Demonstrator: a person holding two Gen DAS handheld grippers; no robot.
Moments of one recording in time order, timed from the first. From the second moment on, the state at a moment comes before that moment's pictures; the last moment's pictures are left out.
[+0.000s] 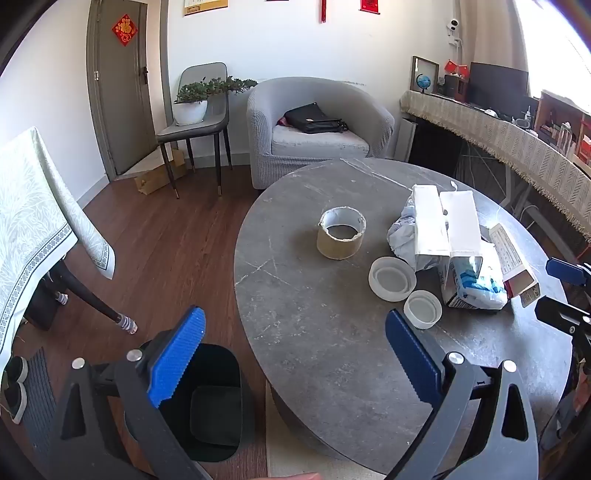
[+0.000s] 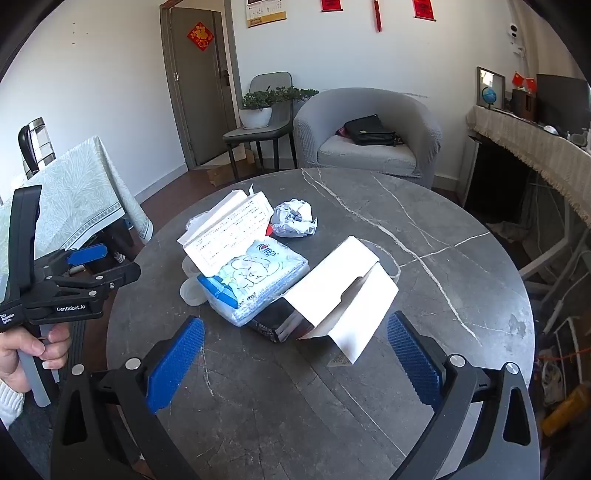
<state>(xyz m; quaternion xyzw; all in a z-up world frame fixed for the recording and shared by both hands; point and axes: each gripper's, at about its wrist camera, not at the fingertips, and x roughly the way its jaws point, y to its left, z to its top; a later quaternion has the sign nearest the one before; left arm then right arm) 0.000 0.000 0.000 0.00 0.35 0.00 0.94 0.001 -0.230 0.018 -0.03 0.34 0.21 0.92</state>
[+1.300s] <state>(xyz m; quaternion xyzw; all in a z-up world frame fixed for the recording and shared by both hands) 0.001 0.001 -0.003 -0.01 0.36 0.00 0.93 0.001 -0.226 0.019 -0.03 0.34 0.22 0.91</state>
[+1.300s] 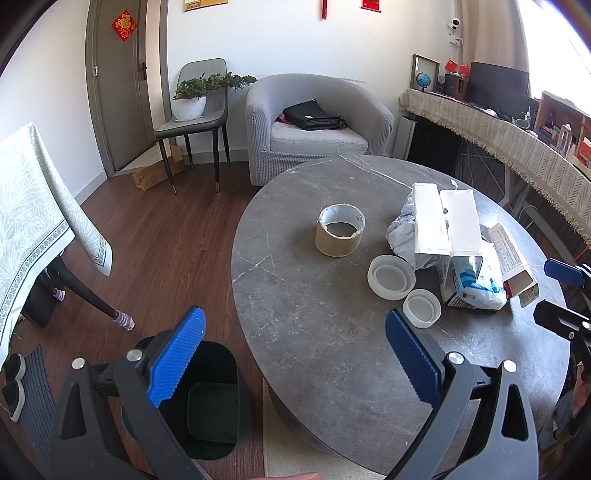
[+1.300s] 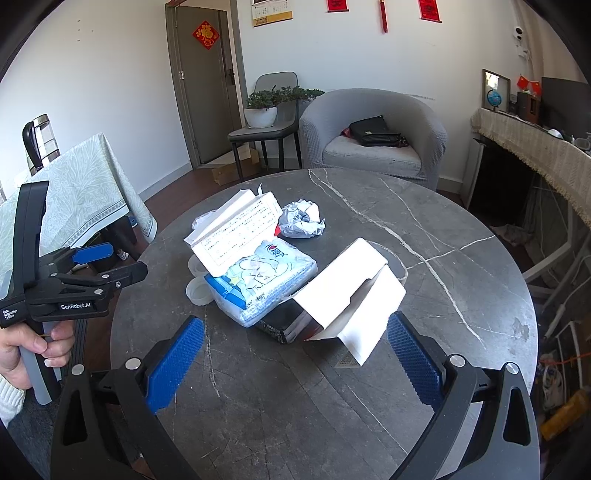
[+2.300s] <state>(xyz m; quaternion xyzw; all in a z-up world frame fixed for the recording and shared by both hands) 0.001 0.001 -0.005 -0.02 0.36 -0.01 0.93 0.001 -0.223 0.019 -0.03 0.34 0.22 0.91</state>
